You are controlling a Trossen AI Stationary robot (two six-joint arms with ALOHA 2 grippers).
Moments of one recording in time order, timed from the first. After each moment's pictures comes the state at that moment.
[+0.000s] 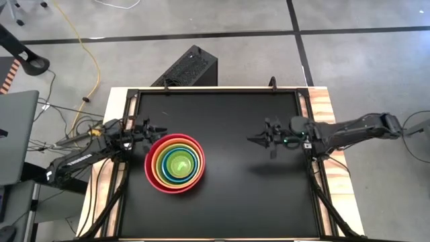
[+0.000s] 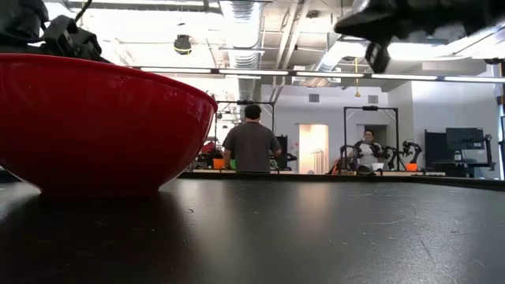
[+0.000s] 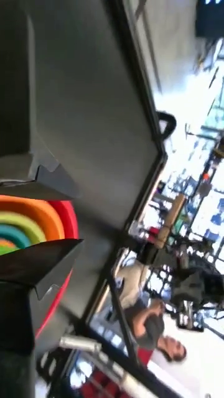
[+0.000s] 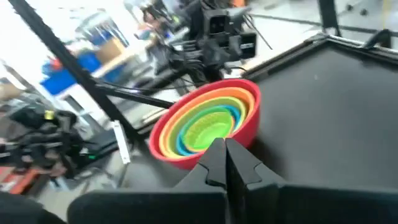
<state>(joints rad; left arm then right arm) 0.48 0.02 0.06 -0.01 0.29 -0.40 0.04 0.84 0.50 0.24 0.02 0.48</state>
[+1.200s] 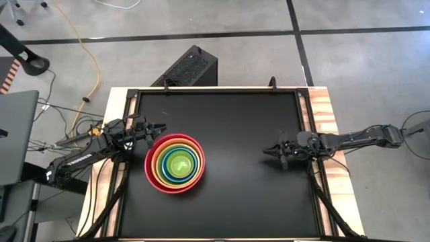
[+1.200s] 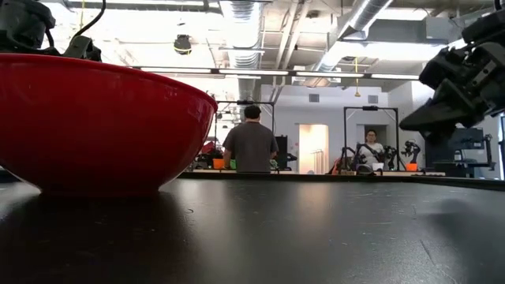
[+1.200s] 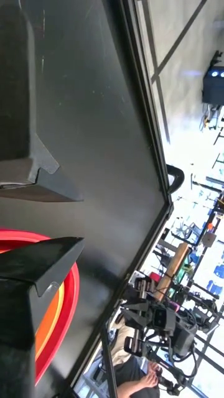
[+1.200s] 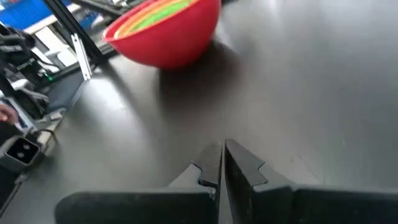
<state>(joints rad) 0.48 0.02 0.06 -0.10 0.09 -0.39 0.04 0.42 0.01 0.10 0.01 0.42</state>
